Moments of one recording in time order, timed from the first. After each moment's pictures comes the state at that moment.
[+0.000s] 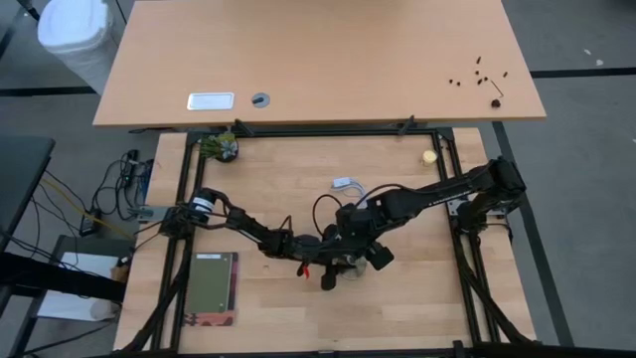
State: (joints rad) left arm -0.24 2.18 1.04 0.86 -0.13 -0.17; right arm 0.20 1.68 1.36 -0.88 -0.10 -0.38
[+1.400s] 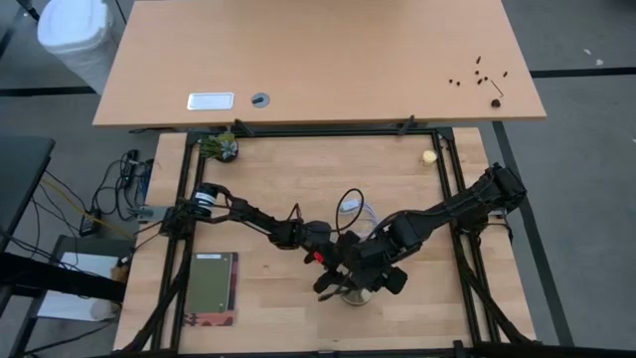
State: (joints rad) left arm -0.16 2.17 1.20 0.82 0.51 -0.24; right arm 0.40 1.72 1.48 -0.96 -0.07 -0.48
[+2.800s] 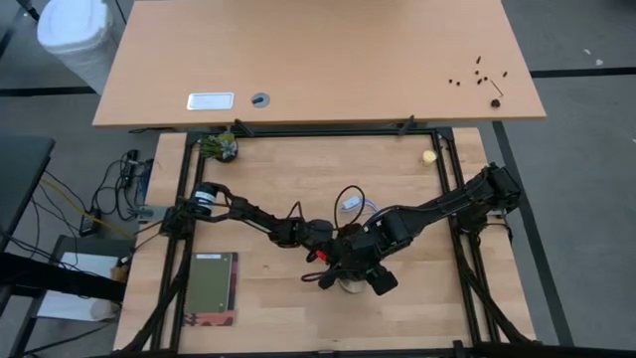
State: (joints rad) left arm -0.15 2.16 1.20 0.74 0.38 -0.19; right arm 0.34 1.75 1.48 -0.97 -0.13 -0.08
